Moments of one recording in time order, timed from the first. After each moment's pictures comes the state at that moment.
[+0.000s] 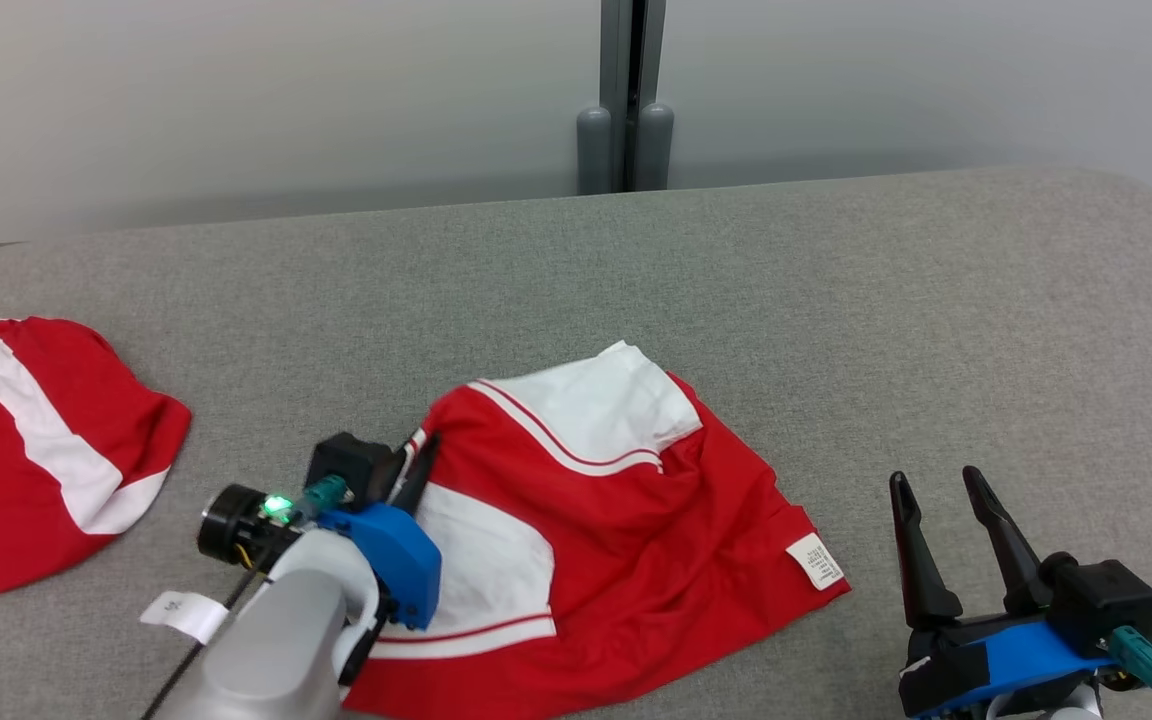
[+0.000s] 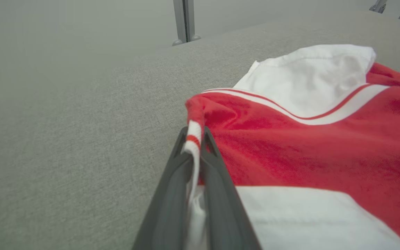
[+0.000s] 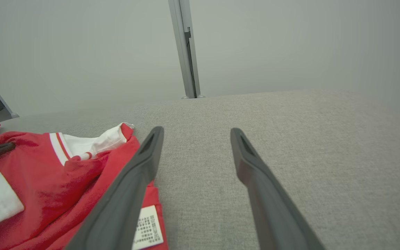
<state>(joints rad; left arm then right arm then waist) -0.57 0.14 -0.67 1.01 -0.42 -0.13 -0.26 -0.06 -0.05 0.01 0.23 0.17 0.13 -0.26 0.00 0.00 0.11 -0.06</state>
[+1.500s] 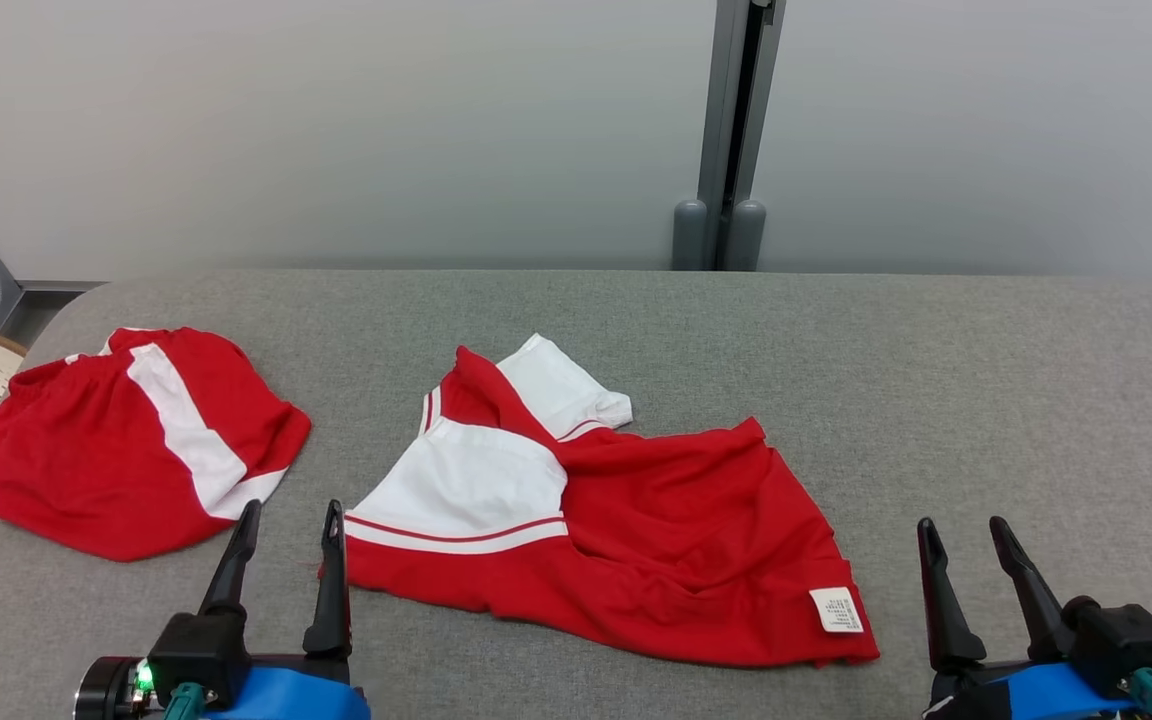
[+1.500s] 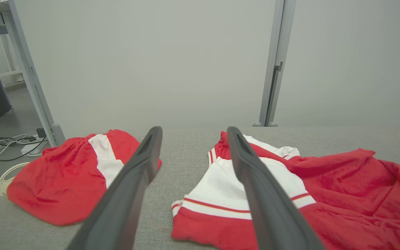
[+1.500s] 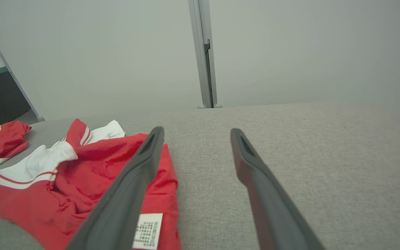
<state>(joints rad) -0.01 0.13 -0.13 0.23 -0.16 -0.02 -0.26 0.01 -0.05 -0.04 0.25 0.18 0.13 -0.26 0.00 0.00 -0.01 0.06</state>
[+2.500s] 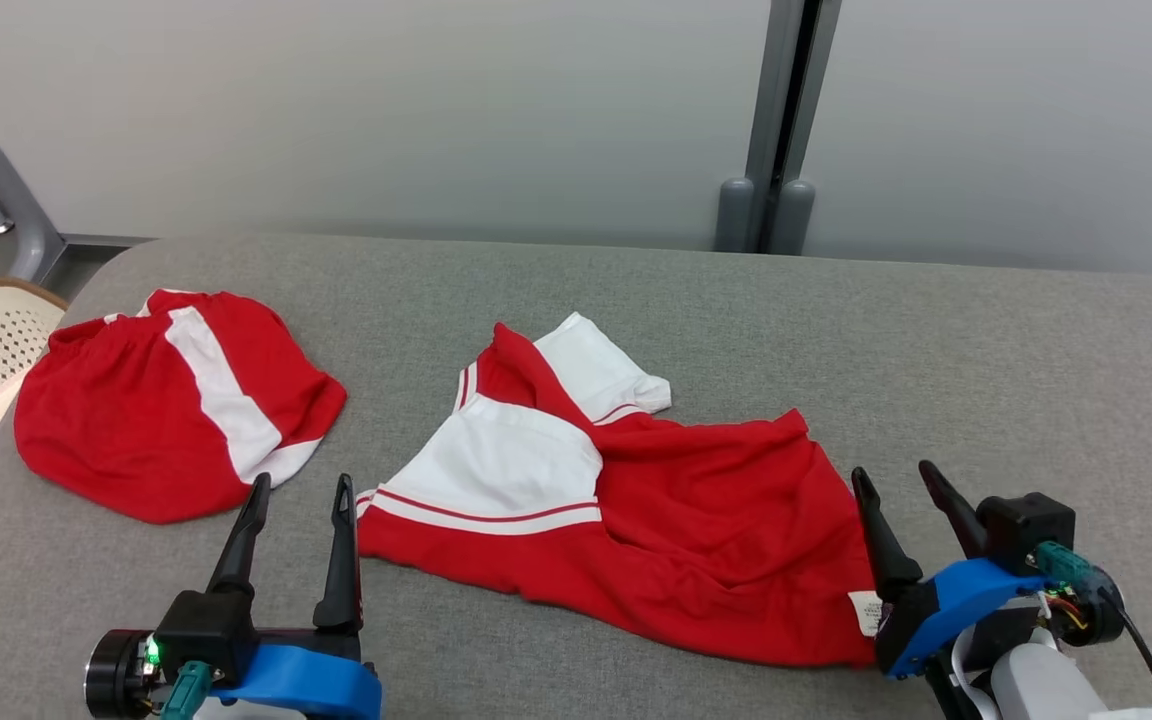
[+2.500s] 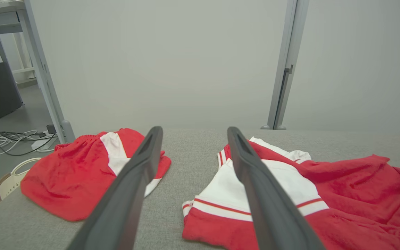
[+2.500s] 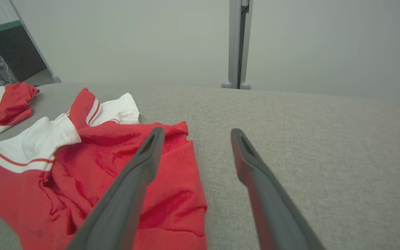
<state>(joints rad) -0.02 0.07 -0.07 0.22 -0.10 -0.08 -0.26 -0.25 -0.08 0.04 0.53 0.15 0.13 -0.18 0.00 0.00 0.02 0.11</state>
